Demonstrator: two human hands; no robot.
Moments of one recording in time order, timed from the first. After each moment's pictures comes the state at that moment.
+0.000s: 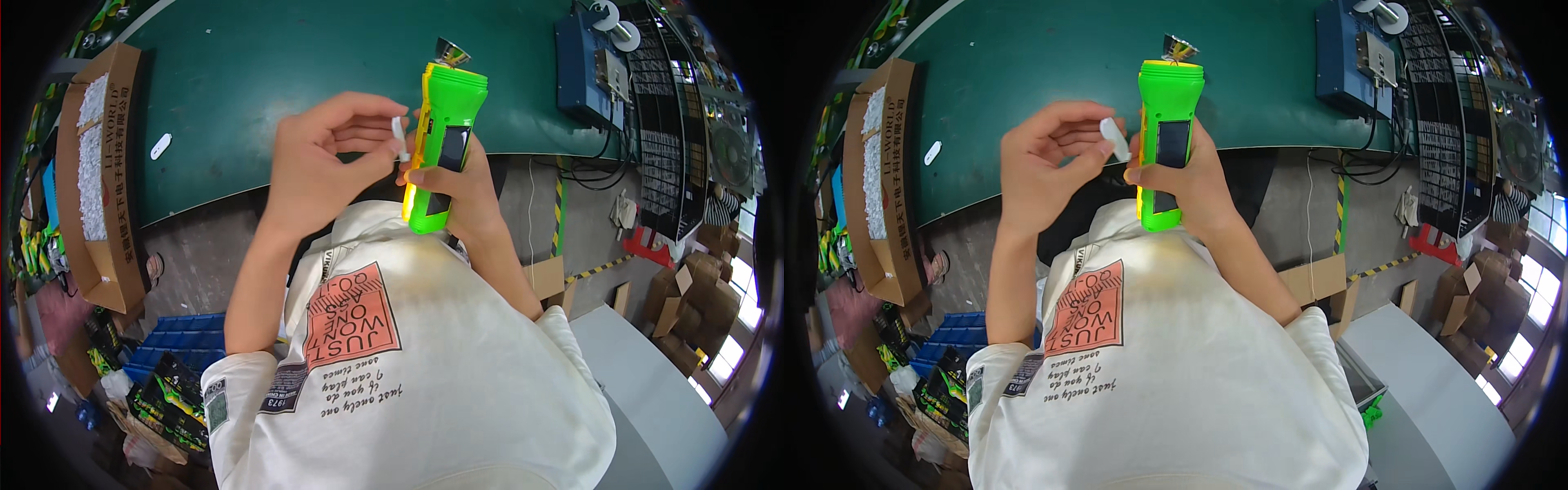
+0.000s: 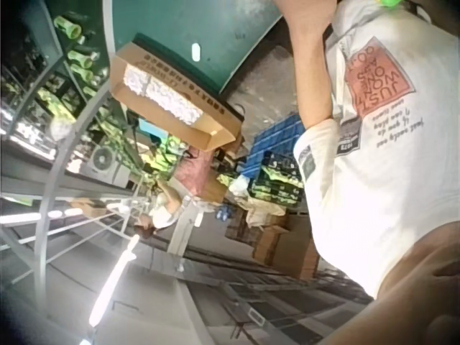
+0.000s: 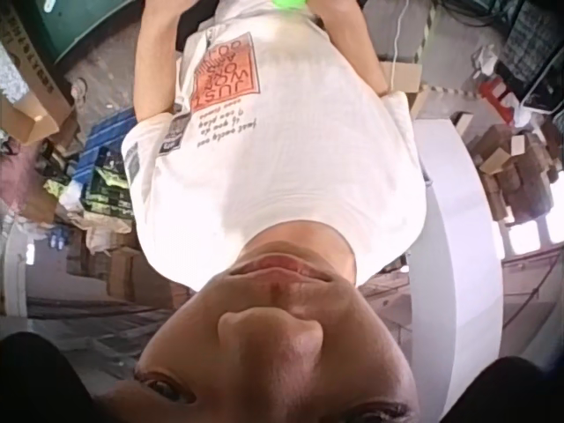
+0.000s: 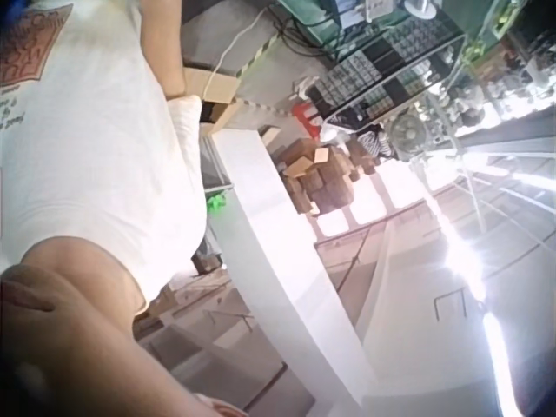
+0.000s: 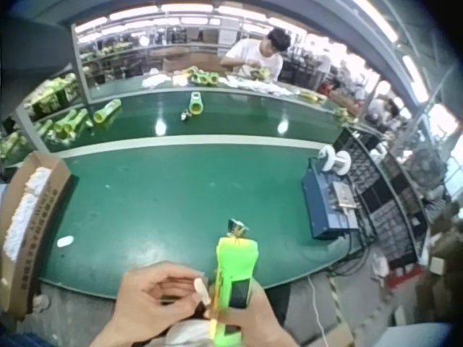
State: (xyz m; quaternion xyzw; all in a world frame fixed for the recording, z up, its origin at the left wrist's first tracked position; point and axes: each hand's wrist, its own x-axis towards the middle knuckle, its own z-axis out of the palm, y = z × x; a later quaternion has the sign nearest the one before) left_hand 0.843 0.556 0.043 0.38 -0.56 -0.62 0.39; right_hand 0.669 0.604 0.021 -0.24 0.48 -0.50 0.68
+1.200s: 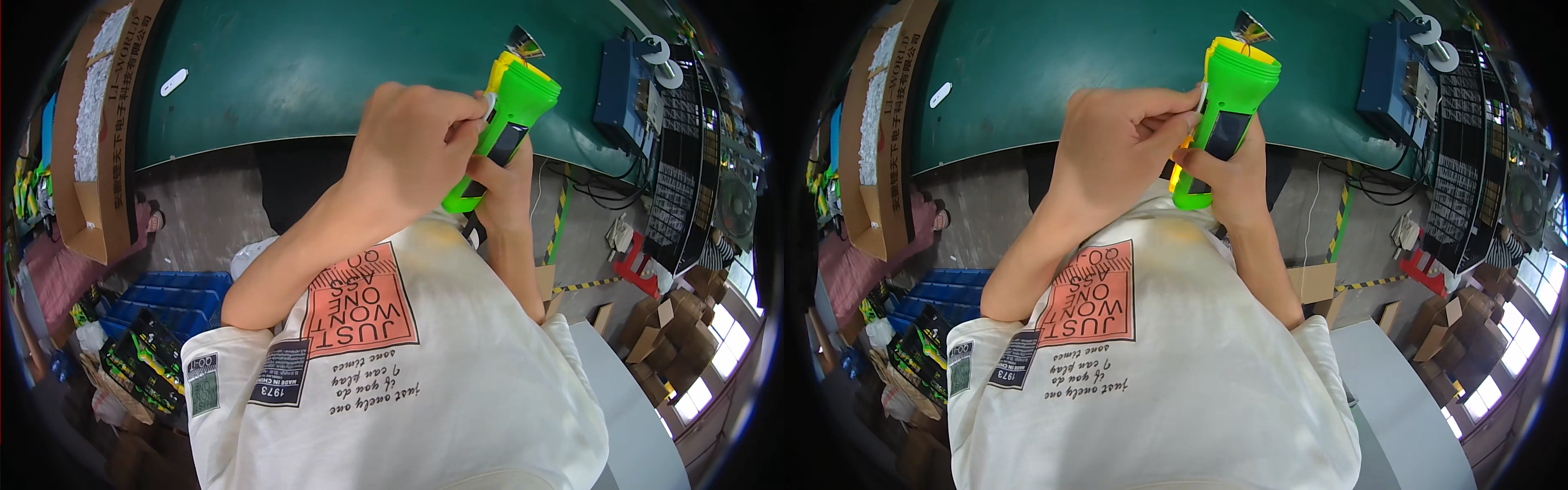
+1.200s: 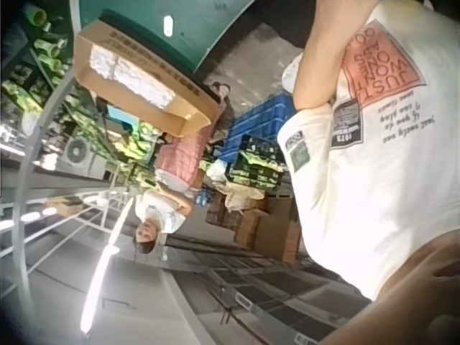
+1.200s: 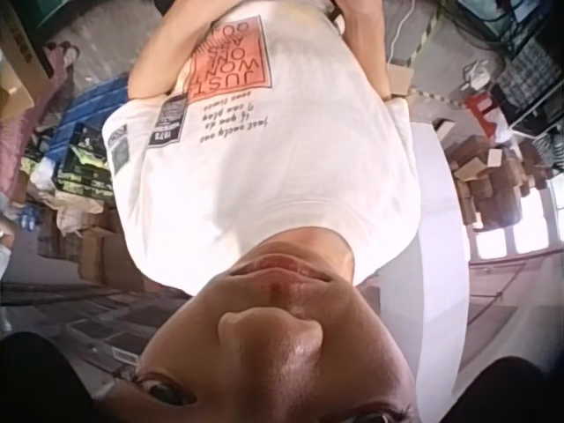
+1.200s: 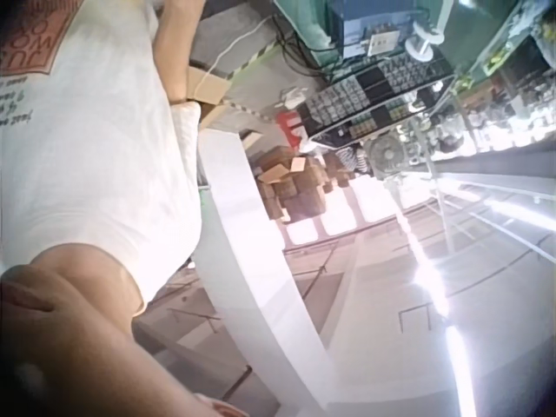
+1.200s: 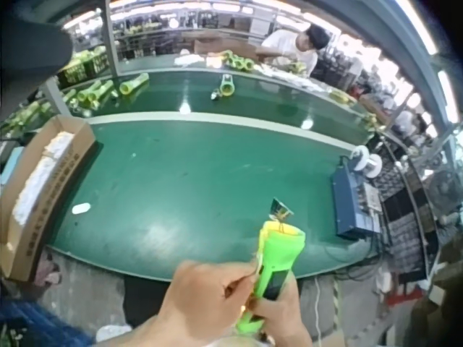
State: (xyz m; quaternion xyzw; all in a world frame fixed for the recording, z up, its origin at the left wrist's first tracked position) left_hand 0.816 0.571 0.044 0.47 -0.70 -0.43 0.33; right_hand 0.669 0.608 0.008 -0.30 0.48 -0.53 0.62
